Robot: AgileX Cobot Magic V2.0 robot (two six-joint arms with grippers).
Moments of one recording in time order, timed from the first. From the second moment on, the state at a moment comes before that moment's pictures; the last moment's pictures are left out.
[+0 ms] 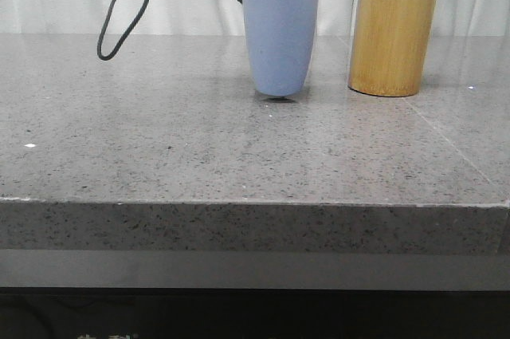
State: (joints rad) left arm -0.59 2.13 -2.27 -0.04 1.18 0.07; right arm 0.02 0.74 -0.72 0.01 0.68 0.03
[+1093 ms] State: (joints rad) left arm -0.59 2.15 -2.27 -0.04 1.16 0.07; right arm 0.02 0.74 -0.72 0.01 0.69 0.03
